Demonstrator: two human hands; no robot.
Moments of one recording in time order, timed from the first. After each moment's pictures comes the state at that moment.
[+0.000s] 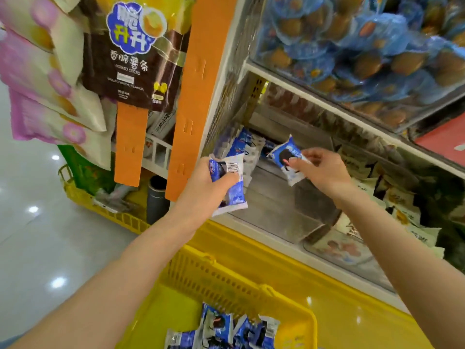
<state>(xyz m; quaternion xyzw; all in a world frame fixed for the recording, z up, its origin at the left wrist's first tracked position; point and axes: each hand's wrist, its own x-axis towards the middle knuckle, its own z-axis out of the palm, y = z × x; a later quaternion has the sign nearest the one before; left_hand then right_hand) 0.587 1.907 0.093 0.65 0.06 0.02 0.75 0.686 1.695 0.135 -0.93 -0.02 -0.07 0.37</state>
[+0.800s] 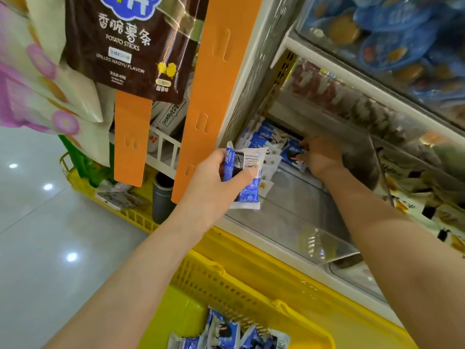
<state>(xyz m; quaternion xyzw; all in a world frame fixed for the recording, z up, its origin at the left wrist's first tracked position) 0.627 1.923 0.080 0.67 0.06 0.05 0.74 0.837 1.711 0.071 -1.00 -0.07 -0.07 -0.01</state>
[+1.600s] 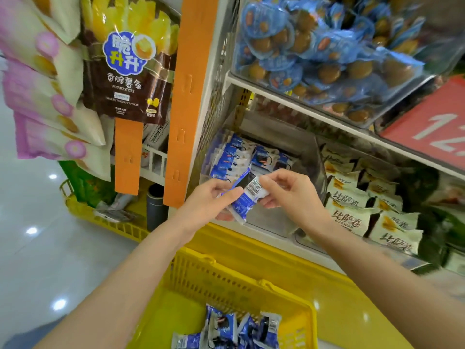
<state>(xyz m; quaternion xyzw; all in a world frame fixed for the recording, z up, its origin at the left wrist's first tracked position) 0.583 1.901 0.082 0.66 0.00 -0.09 0.74 0.602 1.733 0.132 -0.85 -0.12 0.01 0.51</state>
